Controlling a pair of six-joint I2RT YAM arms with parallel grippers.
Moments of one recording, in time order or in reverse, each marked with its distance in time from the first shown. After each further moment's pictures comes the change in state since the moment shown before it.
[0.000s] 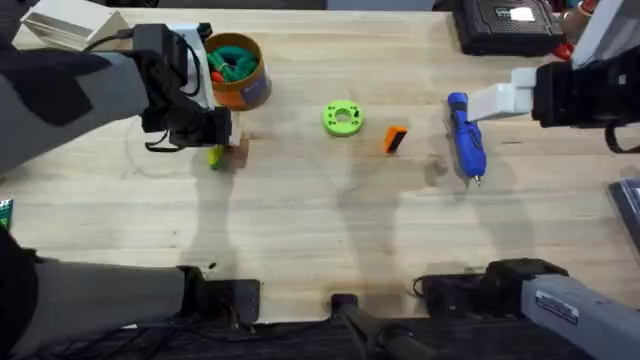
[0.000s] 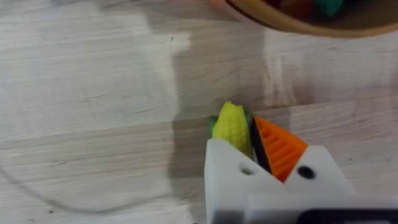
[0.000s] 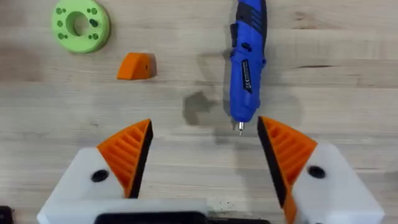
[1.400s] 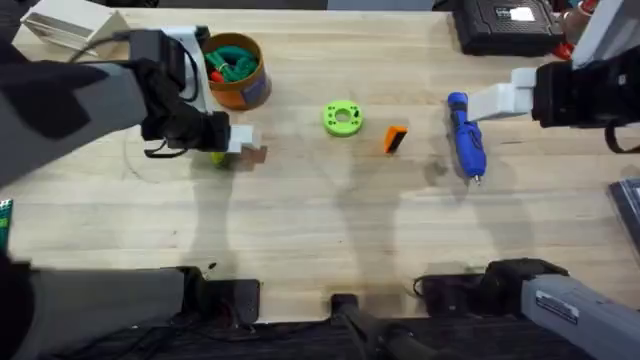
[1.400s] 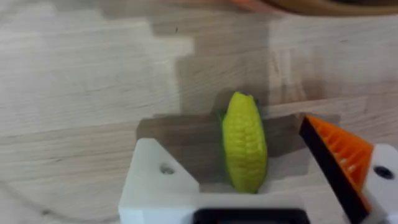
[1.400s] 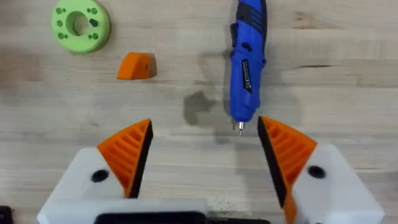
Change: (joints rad) left arm 0.008 -0.033 -0.050 0.039 -0.009 0.008; right arm 0.000 0.000 0.000 0.000 0.000 0.000
